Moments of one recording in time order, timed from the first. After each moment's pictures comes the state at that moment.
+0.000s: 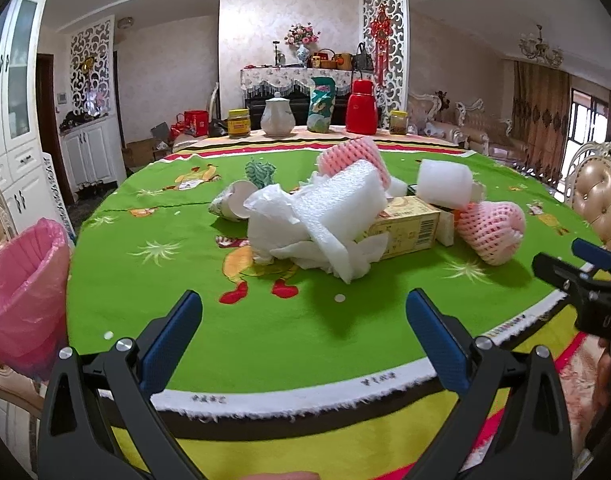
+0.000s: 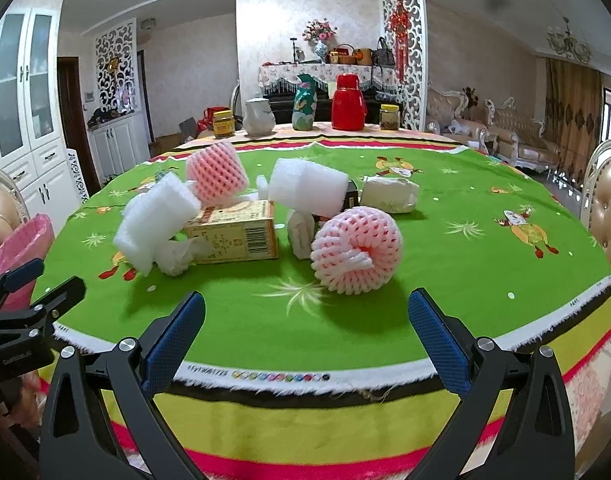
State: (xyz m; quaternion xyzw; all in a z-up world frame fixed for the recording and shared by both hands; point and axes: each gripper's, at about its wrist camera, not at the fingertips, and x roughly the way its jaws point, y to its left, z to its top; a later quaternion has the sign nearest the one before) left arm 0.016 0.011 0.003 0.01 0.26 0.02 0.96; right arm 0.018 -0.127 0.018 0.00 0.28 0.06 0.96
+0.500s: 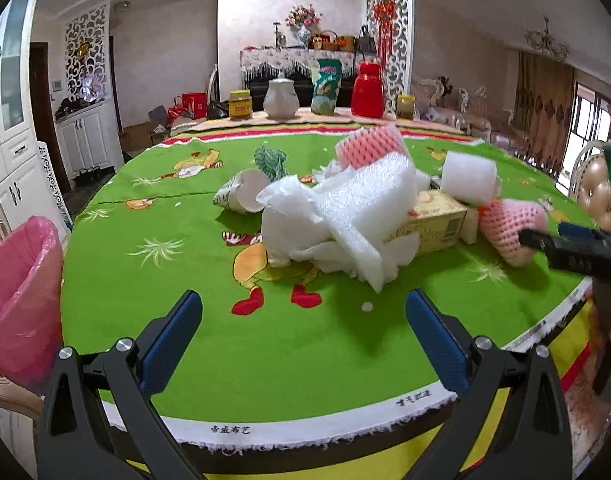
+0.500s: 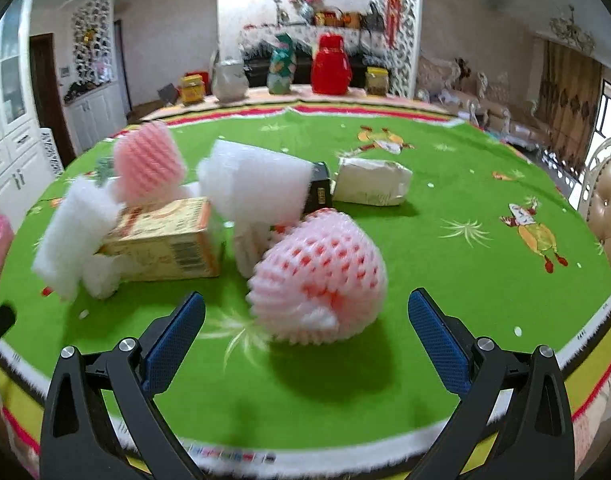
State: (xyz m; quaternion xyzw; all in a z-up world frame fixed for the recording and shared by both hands) left arm 0.050 0.034 -0.002 0.00 0.31 0.01 0.95; right arm 0.112 -0.144 0.005 -0.02 0.35 0.03 0.94
